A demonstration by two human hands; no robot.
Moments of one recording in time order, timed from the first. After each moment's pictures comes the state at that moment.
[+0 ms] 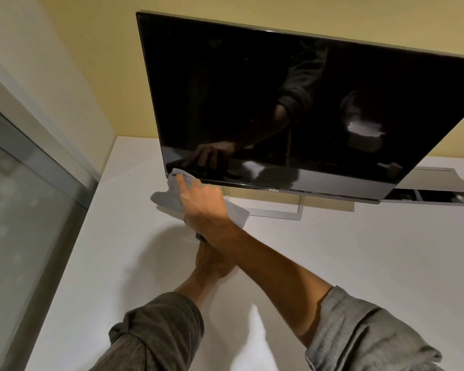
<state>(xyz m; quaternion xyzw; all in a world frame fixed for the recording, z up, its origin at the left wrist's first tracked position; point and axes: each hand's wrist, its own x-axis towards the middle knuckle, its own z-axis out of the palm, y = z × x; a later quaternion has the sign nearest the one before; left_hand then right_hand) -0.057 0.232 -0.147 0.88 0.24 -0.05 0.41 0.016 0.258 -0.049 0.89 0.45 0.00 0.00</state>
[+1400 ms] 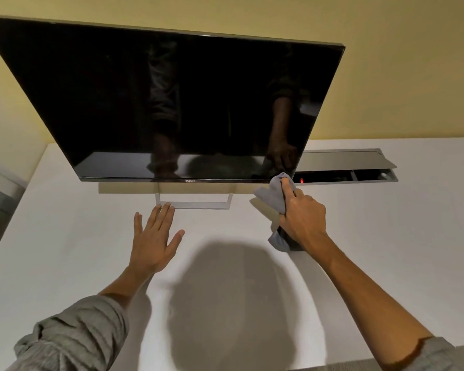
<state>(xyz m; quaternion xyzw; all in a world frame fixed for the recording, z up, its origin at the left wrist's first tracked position) -0.043 0.212 -0.177 0.99 0.12 0.04 0.09 0.115 -0.092 -0.052 0.98 0.18 -0.05 0.01</state>
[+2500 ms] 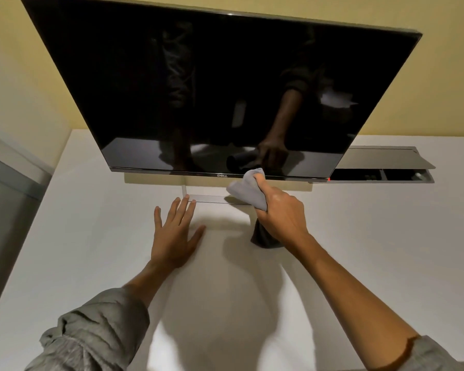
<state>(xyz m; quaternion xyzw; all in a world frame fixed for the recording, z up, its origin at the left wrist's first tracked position) -0.047 0.232 -0.179 0.99 0.13 0.01 0.11 0.083 0.010 -0.059 0.95 0.28 -0.05 -0.12</state>
